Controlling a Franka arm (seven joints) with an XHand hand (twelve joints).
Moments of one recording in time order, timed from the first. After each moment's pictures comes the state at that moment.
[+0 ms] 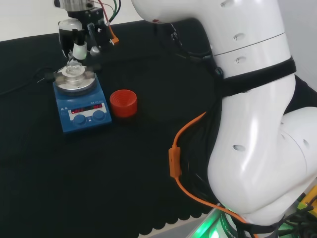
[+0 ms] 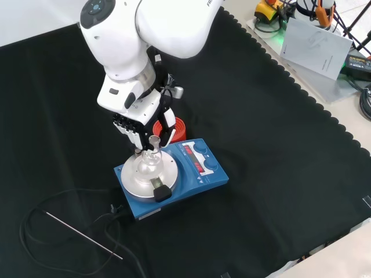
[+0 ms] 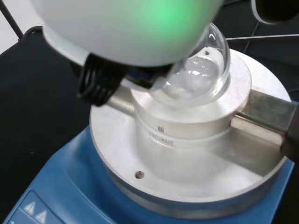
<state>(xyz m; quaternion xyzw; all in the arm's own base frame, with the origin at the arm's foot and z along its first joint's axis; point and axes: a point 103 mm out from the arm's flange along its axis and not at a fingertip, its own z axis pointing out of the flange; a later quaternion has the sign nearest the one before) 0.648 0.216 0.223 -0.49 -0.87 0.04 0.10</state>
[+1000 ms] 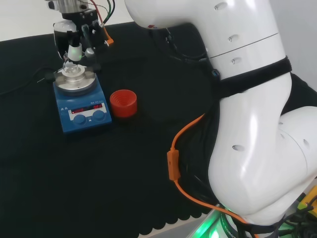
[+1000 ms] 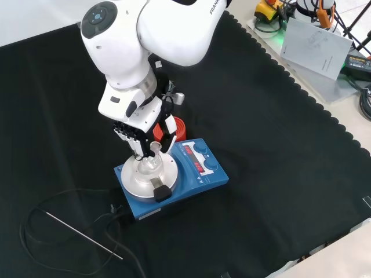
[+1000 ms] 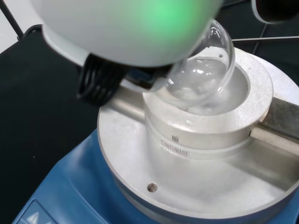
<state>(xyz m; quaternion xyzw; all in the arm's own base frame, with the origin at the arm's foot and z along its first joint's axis) 0.653 0.229 0.217 -0.49 -0.87 0.05 0.10</state>
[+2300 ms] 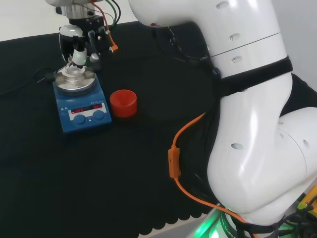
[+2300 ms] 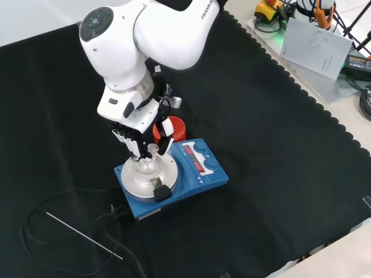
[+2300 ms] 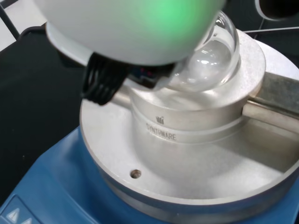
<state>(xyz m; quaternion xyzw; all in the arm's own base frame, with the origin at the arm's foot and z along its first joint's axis) 0.654 0.217 0.196 -0.49 -0.87 0.03 0.11</state>
